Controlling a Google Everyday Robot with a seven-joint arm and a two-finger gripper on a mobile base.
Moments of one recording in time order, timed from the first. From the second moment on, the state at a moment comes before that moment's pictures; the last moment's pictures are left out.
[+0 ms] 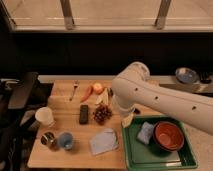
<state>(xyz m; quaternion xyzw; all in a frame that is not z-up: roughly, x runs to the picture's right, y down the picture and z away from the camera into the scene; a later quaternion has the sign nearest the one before) 0.069 0.123 0.647 -0.28 -0.10 -0.23 0.93</state>
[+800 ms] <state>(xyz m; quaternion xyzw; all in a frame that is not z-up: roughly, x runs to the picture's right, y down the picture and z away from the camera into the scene) 0.049 0.186 0.687 -0.32 -0.15 -0.23 0.91</state>
